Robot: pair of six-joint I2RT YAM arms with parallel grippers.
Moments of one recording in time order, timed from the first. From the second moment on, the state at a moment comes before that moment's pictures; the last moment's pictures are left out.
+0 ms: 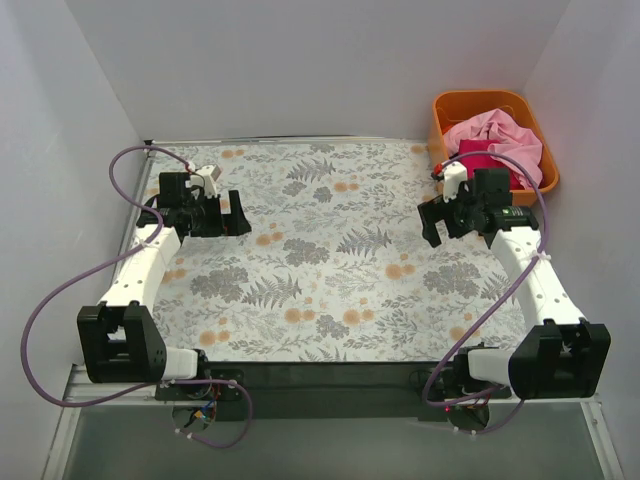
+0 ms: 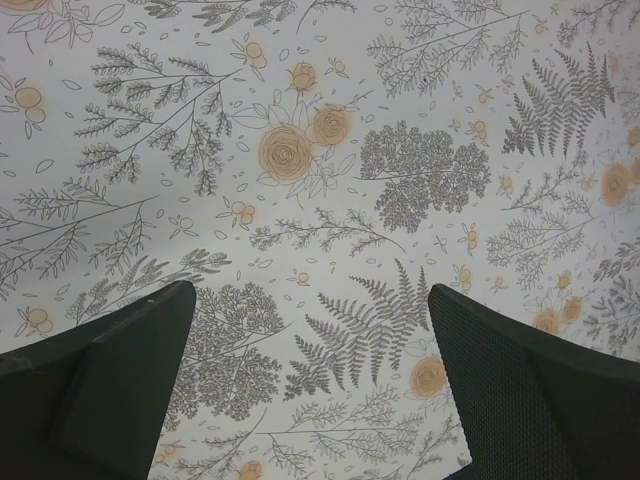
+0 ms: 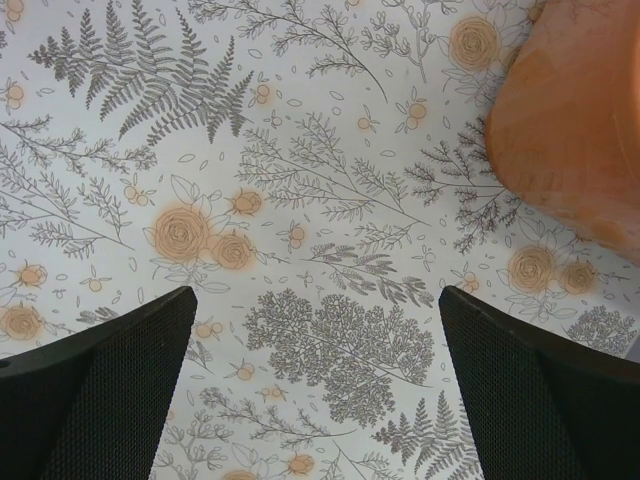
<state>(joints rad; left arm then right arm) -0.01 1.35 1.06 -0.55 0.41 -0.09 0.07 1.25 1.08 -0.66 -0.29 -0.38</state>
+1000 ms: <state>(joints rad) -0.01 1.50 1.32 -0.64 0.45 -0.09 -0.15 2.02 2.28 -0.82 -0.12 -0.42</state>
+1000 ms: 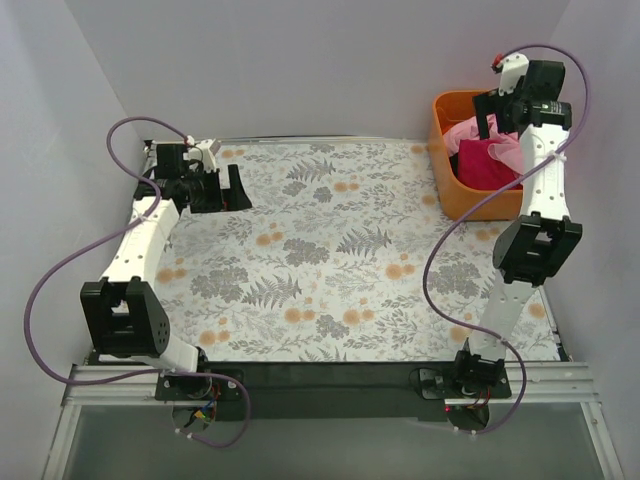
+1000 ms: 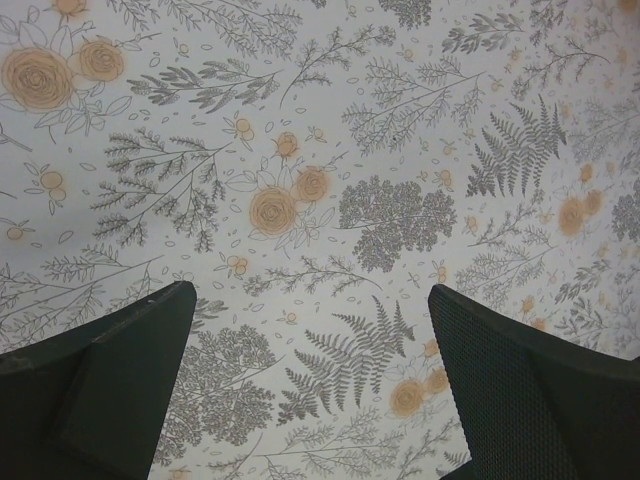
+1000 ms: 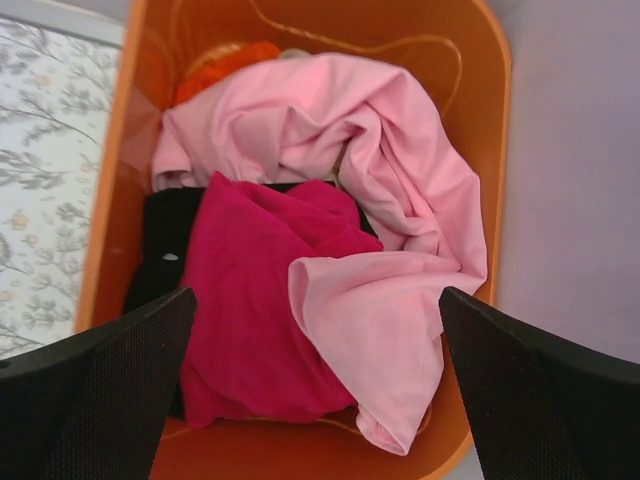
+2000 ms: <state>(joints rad) -0.01 1.50 1.25 -0.65 0.44 -0.09 -0.31 2.10 2.15 -0.73 -0.19 -0.38</state>
